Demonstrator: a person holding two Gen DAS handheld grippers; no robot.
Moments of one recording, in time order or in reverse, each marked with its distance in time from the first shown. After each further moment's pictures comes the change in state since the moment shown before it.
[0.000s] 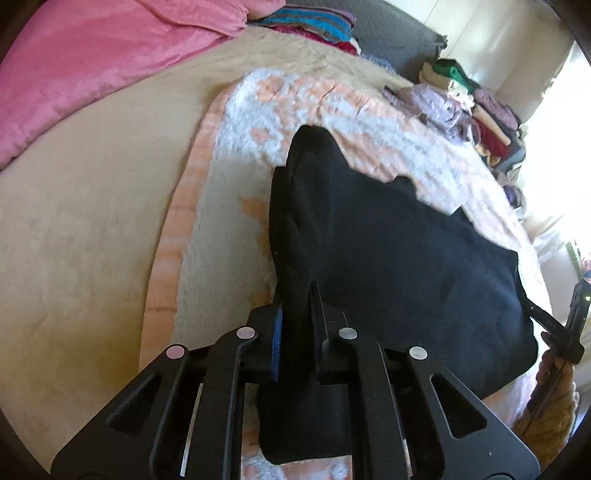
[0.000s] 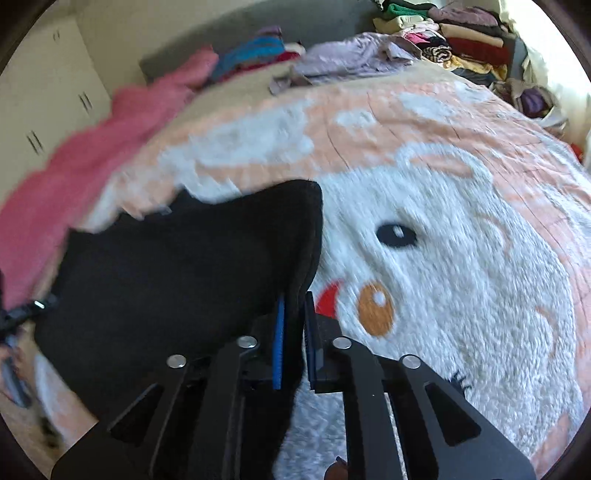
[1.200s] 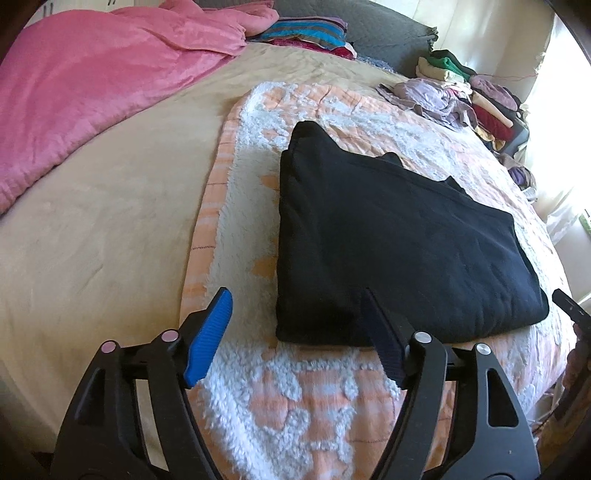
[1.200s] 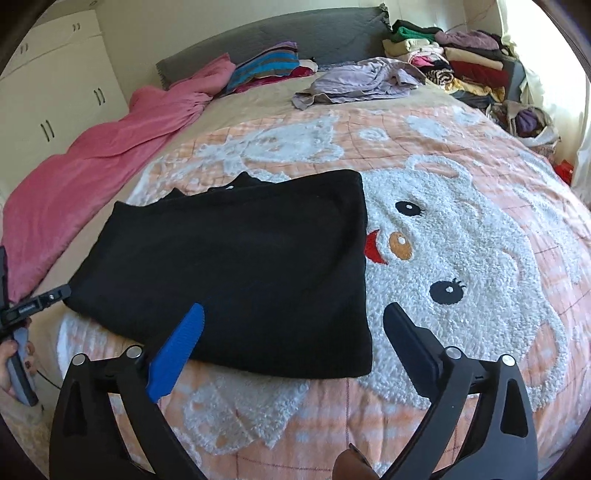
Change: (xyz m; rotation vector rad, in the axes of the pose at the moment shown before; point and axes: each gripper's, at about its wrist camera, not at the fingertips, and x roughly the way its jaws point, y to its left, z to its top) left arm -0.053 -0.015 -0.046 0.083 -0.050 0.092; right arm -0.081 0.058 -0.051 -0.042 -0.078 0.000
